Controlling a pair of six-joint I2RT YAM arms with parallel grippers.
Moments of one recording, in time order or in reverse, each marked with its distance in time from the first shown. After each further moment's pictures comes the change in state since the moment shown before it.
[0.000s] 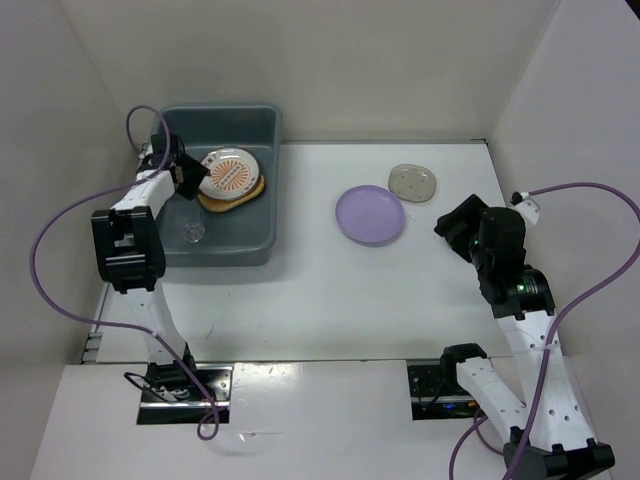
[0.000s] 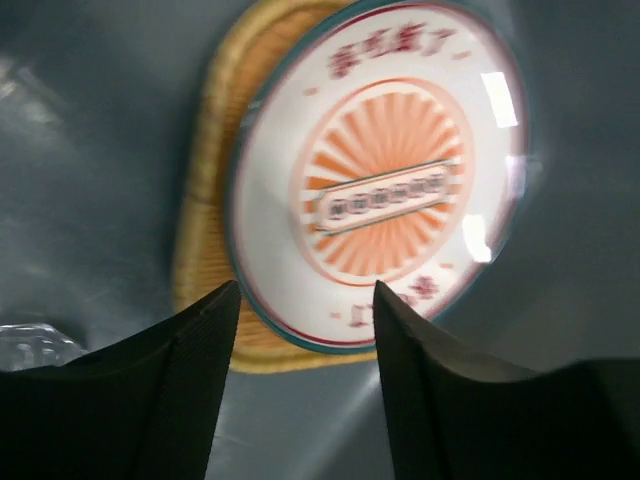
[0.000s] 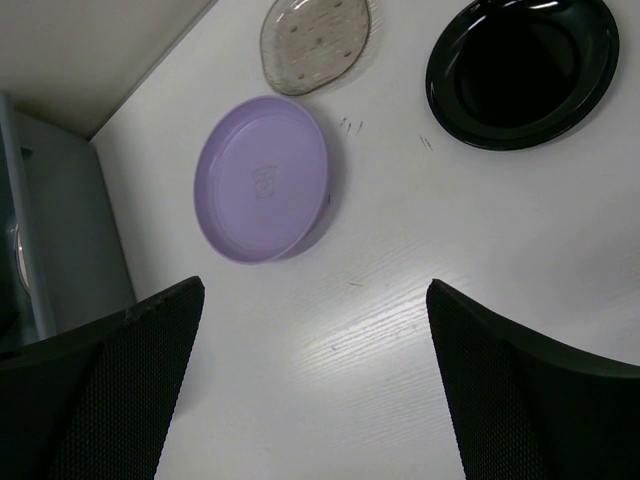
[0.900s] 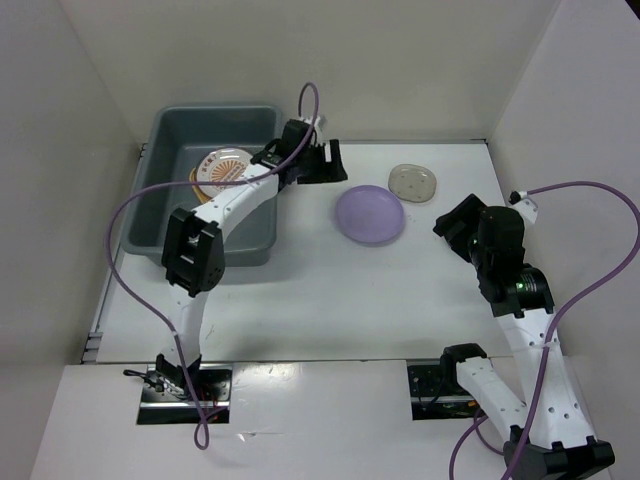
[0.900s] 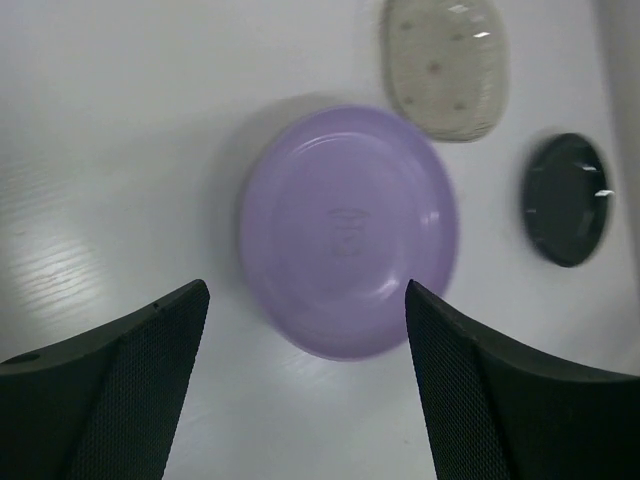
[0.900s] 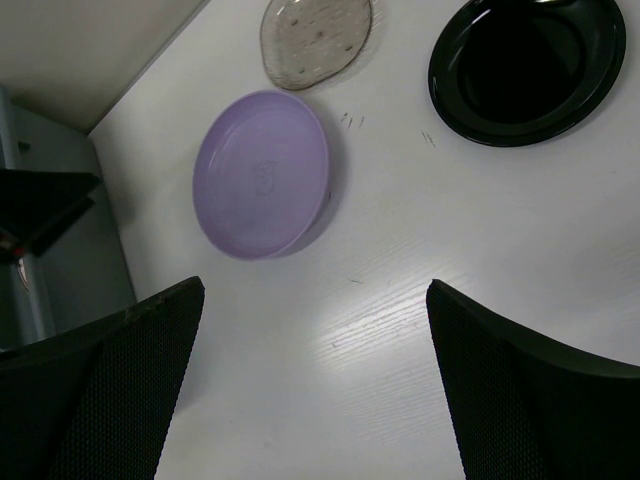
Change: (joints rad) left arm -0.644 0.072 0.377 -0.042 0.169 0.401; right arm 0.000 0.010 0.000 0.000 -0.013 -0.002
